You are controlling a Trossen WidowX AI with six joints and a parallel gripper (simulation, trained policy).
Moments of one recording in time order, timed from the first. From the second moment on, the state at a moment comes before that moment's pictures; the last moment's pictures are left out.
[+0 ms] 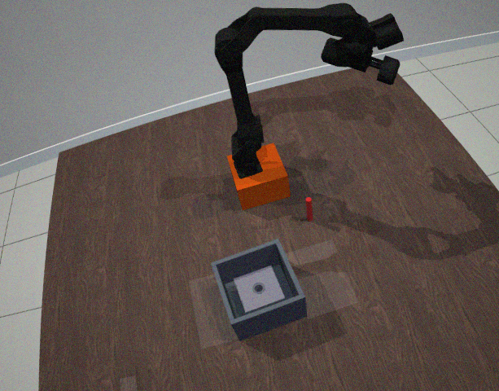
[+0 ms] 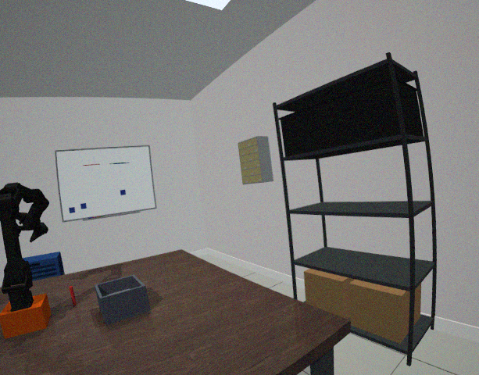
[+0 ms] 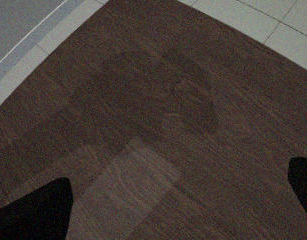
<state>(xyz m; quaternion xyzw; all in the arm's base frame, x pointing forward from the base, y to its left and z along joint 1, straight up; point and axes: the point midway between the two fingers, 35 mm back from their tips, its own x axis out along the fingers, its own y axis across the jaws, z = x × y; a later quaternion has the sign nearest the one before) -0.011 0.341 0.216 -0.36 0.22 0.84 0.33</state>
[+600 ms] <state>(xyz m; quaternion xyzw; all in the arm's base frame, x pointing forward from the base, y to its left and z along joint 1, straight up) 0.073 0.315 0.216 -0.30 0.40 0.69 0.53</state>
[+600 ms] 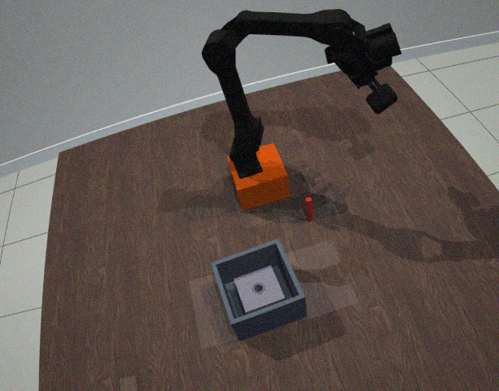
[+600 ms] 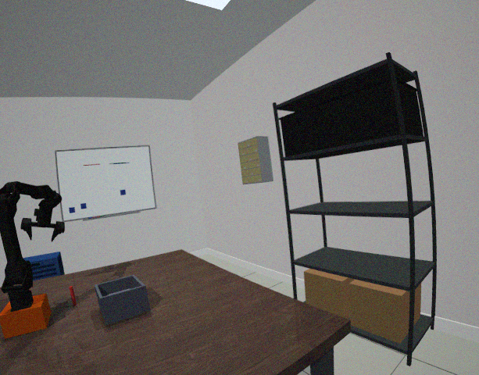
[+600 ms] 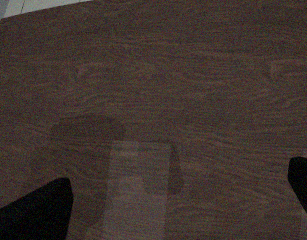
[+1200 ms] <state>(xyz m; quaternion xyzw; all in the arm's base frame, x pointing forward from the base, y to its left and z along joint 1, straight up) 0.132 0.267 0.192 -0.18 0.56 0.48 0.65</state>
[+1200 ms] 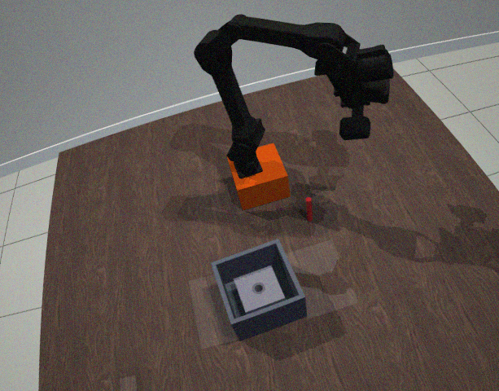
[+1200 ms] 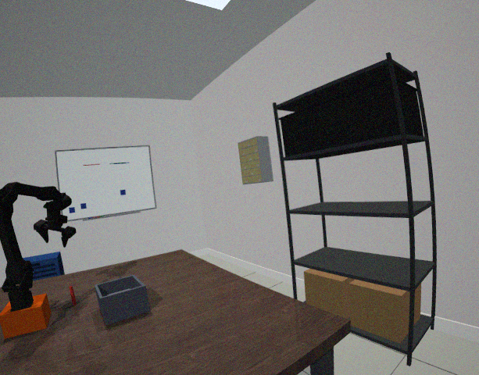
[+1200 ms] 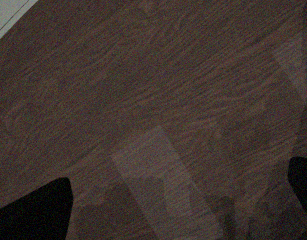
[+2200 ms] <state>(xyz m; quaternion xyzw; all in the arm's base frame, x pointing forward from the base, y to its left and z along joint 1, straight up) 0.175 0.169 0.133 0.06 0.70 0.05 0.71</state>
